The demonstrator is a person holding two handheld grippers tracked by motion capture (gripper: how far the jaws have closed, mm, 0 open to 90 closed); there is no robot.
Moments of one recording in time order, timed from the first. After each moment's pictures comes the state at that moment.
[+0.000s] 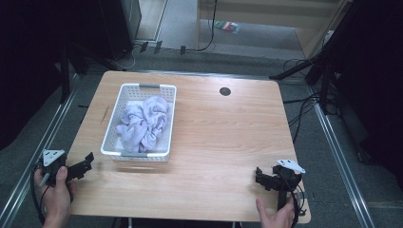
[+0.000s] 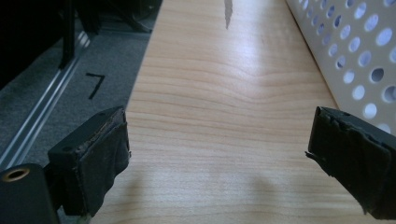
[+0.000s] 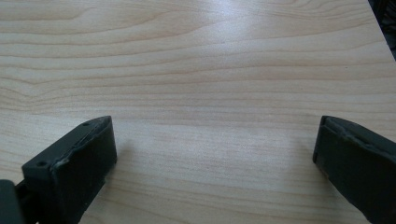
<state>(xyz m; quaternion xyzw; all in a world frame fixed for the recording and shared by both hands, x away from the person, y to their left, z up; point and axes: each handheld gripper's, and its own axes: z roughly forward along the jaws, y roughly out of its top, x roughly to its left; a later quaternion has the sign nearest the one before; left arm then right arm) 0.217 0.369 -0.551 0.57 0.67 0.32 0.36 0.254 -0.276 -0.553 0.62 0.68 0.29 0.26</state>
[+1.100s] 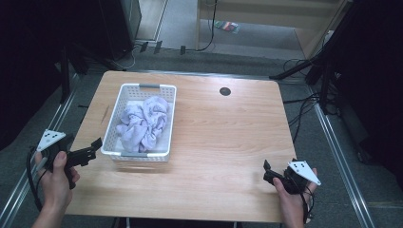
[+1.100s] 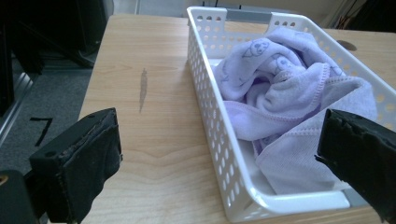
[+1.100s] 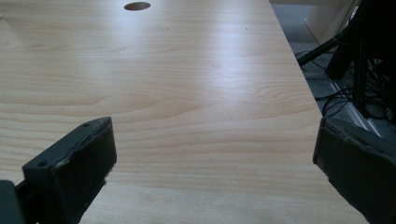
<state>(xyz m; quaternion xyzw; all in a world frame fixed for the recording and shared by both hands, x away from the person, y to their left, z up) 0.232 0.330 -0.465 0.62 0.59 0.29 0.42 0.242 -0.295 -0.538 0.56 0.63 0.41 0.35</state>
